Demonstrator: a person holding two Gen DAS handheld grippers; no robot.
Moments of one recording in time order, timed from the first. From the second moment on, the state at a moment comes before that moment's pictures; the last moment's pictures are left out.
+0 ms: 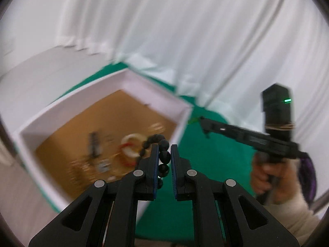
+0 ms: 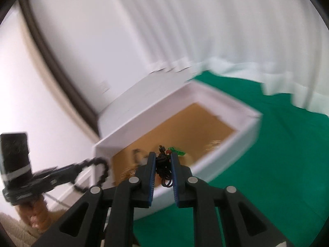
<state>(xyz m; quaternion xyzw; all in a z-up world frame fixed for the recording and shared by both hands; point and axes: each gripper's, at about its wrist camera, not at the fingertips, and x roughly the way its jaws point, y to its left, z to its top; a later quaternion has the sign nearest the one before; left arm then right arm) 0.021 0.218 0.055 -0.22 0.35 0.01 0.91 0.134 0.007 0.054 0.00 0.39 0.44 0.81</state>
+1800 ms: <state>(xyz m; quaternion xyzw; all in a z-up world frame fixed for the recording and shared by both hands) 0.007 0.276 0.016 -0.14 0.43 0.29 0.84 0.076 0.118 0.021 -0.22 0.39 0.29 0.85</state>
